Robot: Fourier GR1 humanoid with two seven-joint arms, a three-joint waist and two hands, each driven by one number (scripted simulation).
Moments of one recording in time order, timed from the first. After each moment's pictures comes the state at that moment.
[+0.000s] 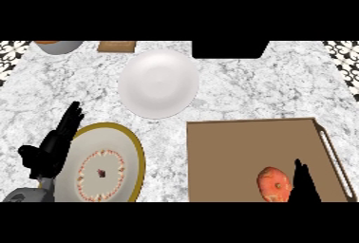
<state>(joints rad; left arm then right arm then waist) -0.05 0.38 -0.10 -1.33 0.21 0.07 -0.16 0.37 0.00 0.40 -2.03 1.16 -0.12 1.06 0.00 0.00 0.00</state>
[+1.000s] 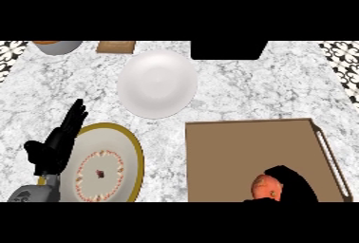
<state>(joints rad) -0.07 0.31 -0.05 -1.35 0.14 0.04 -0.11 0.28 -0.02 0.27 -1.81 1.03 -0.14 0.95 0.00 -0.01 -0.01</state>
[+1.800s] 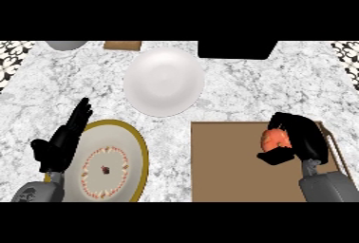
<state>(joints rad) -0.09 0.29 -0.05 -1.32 0.11 0.01 -0.13 -0.16 -0.33 0.16 -1.44 0.84 0.00 0.33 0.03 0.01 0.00</state>
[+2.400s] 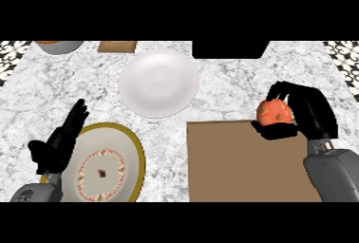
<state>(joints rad) -0.08 0.28 -0.01 -1.32 0.09 0.01 -0.13 -0.31 -0.33 0.11 -1.54 0.82 -0.02 0.19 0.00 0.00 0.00</state>
